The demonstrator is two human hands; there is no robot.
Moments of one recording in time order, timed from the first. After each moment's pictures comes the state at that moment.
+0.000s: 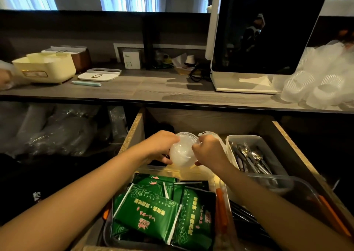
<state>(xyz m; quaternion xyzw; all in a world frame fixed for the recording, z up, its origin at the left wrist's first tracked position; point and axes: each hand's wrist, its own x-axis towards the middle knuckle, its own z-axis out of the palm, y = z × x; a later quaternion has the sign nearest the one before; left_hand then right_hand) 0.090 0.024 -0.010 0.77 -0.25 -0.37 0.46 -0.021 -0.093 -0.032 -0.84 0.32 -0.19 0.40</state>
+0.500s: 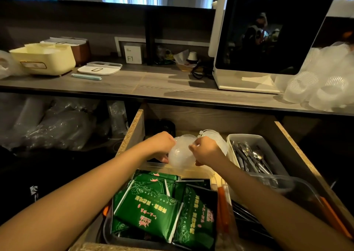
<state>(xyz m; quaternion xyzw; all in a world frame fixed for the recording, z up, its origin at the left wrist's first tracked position) 0.107 0.014 -0.032 0.85 -0.26 -0.32 0.33 -0.002 -0.104 -0.044 -0.87 0.35 -0.02 0.34</state>
